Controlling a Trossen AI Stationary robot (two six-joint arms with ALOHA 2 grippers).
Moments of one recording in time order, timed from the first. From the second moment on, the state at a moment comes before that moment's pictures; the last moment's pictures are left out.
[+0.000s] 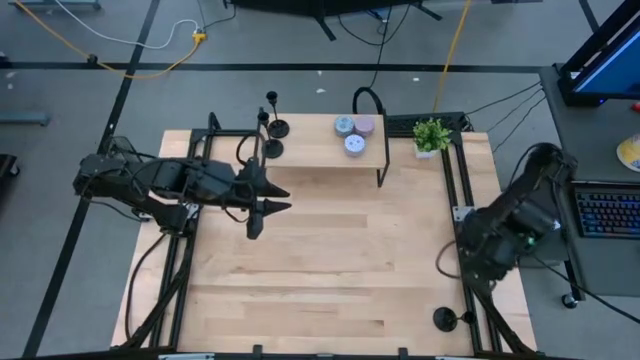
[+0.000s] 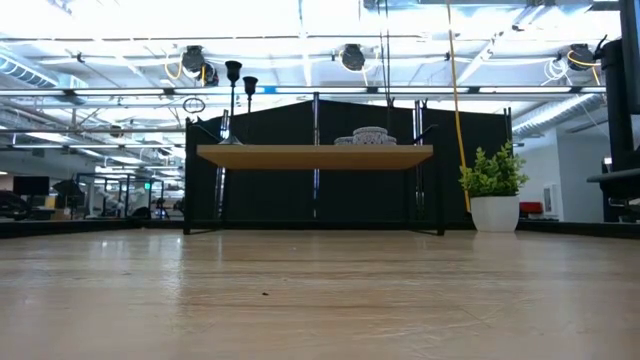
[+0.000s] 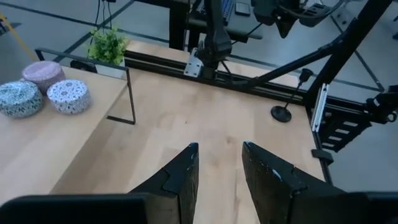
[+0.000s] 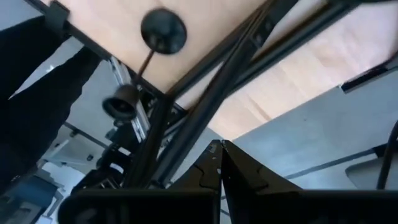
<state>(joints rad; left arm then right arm) -0.18 1.19 1.36 -0.60 -0.22 -0.29 0.85 1.09 1.29 -1.56 -0.45 1.69</state>
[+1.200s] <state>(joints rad) -0.26 1.19 1.36 -0.59 -0.29 -0.38 1.19 1.09 1.19 -1.22 -0.14 1.93</state>
